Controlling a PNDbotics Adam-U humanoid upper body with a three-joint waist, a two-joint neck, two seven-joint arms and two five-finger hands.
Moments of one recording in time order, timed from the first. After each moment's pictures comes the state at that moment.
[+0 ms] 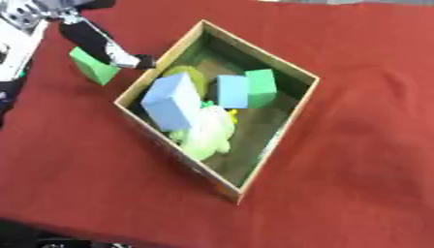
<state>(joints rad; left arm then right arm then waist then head) -0.92 0.75 -0.17 -1.40 -0.43 -0.49 -0.59 0.05 -0.63 -0.27 -1.98 -0.35 -0.51 0.14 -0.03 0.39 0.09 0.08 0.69</state>
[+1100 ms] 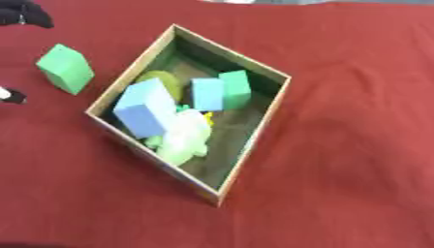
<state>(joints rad) -0.75 0.98 -0.12 -1.35 -0.61 -0.61 -0.50 0.05 -0.63 -0.28 -1.98 -0.33 -0.50 0.14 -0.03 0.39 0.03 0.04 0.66</state>
